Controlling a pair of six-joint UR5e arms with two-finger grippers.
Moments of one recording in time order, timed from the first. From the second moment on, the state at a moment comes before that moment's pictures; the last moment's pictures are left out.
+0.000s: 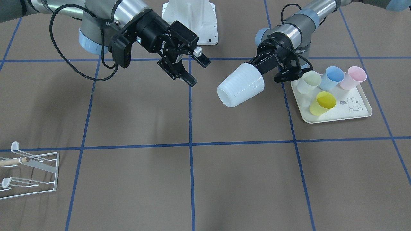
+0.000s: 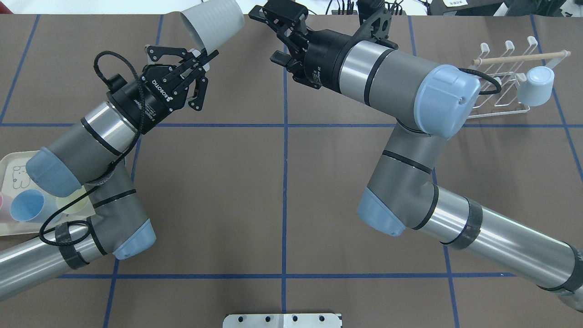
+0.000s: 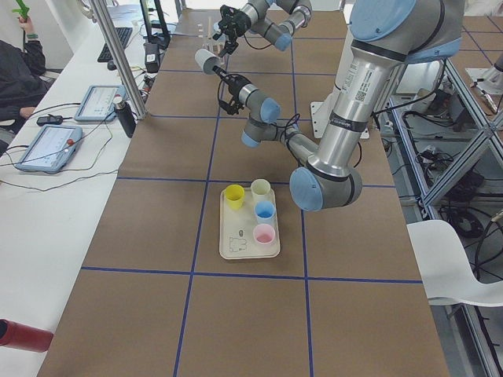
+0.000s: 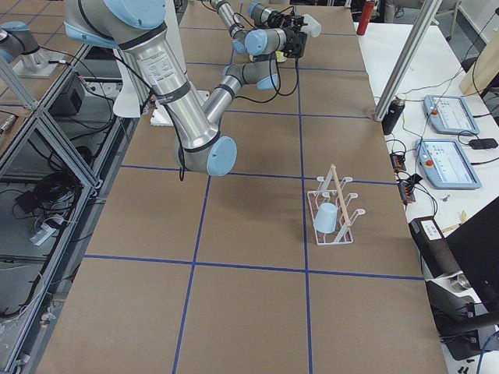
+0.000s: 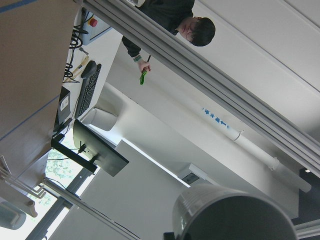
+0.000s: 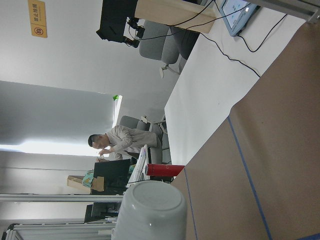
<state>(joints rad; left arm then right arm) -0.57 -2.03 -1.55 -3.34 -1.22 -2.59 0.63 -0.91 1.70 -0.50 1.49 1.92</state>
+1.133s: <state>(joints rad) -0.48 -2.08 -1.55 -3.34 -1.18 -2.54 0.62 -0.90 1.69 -0.50 1.48 1.92</state>
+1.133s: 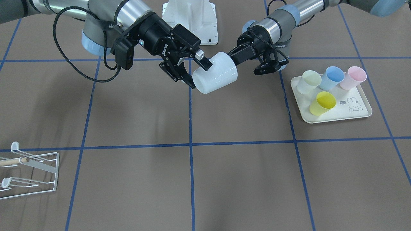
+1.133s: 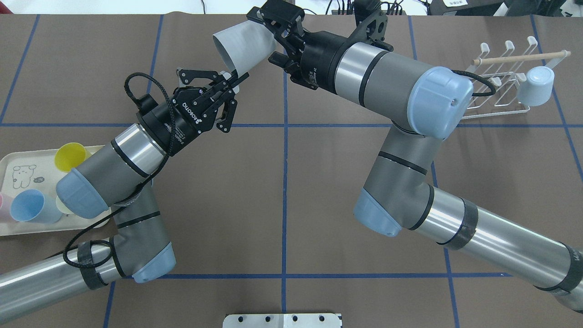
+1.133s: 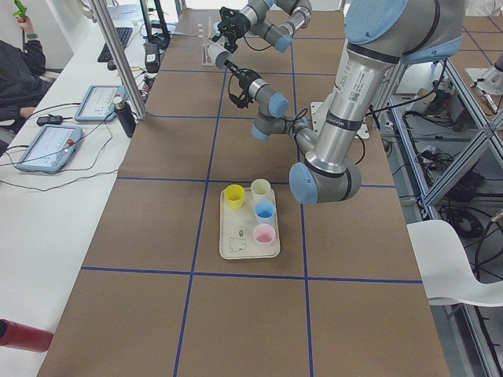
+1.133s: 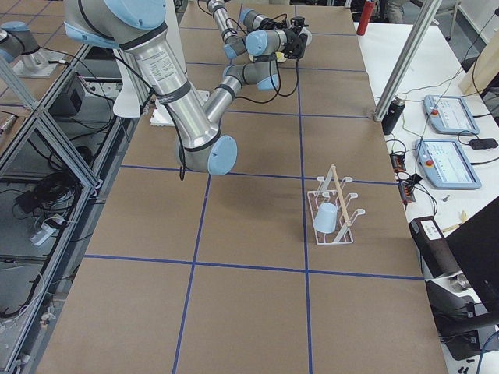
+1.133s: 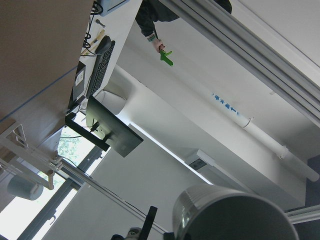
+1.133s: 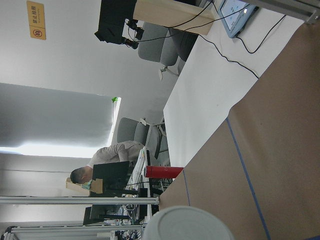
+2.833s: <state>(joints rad) -0.43 -2.10 -1.56 -3.34 -1.13 -2.54 0.61 -0.90 1.69 -0.50 1.48 1.95</state>
